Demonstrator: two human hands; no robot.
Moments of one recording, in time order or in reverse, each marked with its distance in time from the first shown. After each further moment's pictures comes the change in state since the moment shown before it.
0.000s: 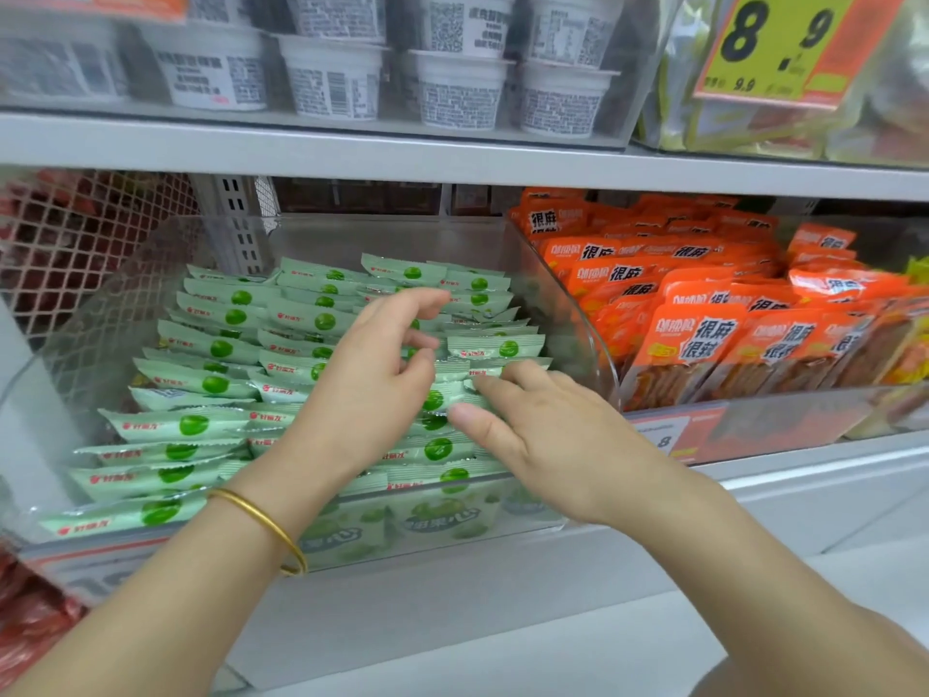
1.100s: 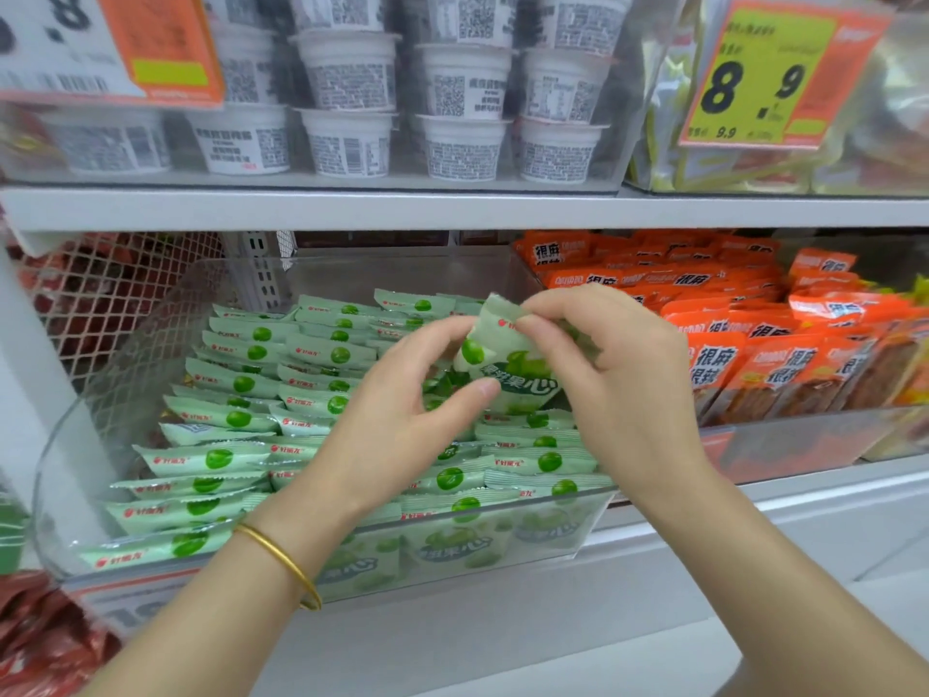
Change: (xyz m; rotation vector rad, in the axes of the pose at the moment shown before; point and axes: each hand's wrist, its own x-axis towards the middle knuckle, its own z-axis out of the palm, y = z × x) left_hand -0.005 0.017 -0.005 -0.071 -0.081 0.098; right_hand 0.008 0.012 -0.026 0.376 0.997 -0.242
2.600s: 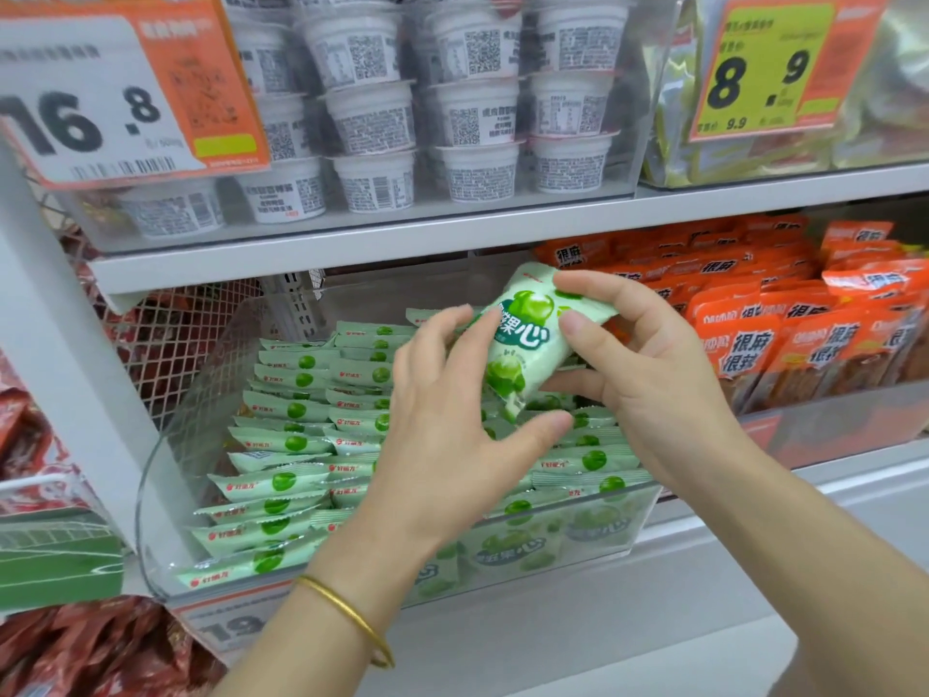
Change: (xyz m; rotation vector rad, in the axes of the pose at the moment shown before) left_hand -0.014 0.020 -0.002 0.302 0.096 -0.010; right_hand -0.003 -0.008 0.007 1.036 -0.034 0.580
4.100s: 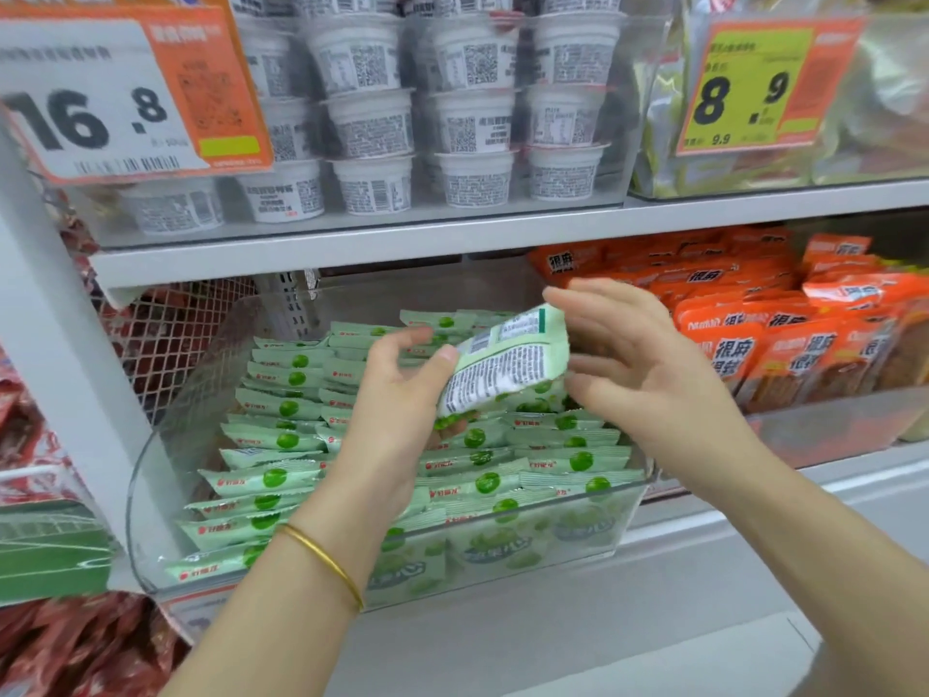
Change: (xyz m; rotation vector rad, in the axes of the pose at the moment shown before) left_hand 0.020 -0.014 -0.003 -0.772 0.097 -0.593; right_hand -0.009 -0.006 -0.022 -0.440 -0.207 -0.154
